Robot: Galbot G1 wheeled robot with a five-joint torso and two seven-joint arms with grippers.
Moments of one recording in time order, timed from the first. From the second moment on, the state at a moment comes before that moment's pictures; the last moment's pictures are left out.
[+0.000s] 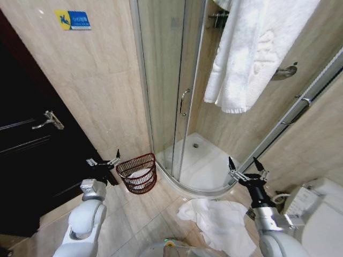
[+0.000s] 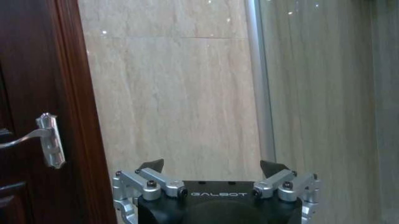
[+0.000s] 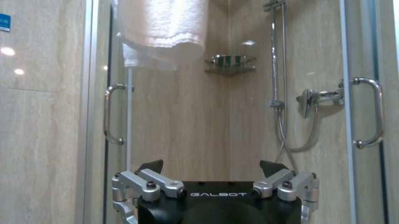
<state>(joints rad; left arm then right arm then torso) 1.52 -1.37 -0.75 -2.21 -0.13 0.16 -0.10 -1.75 1.48 0.81 2.35 0.29 0.10 -0.19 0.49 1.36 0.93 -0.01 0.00</state>
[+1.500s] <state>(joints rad) 1.52 -1.37 -0.75 -2.21 -0.13 0.16 -0.10 -1.75 1.48 0.82 2.35 0.30 0.11 -0.18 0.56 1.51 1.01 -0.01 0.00</state>
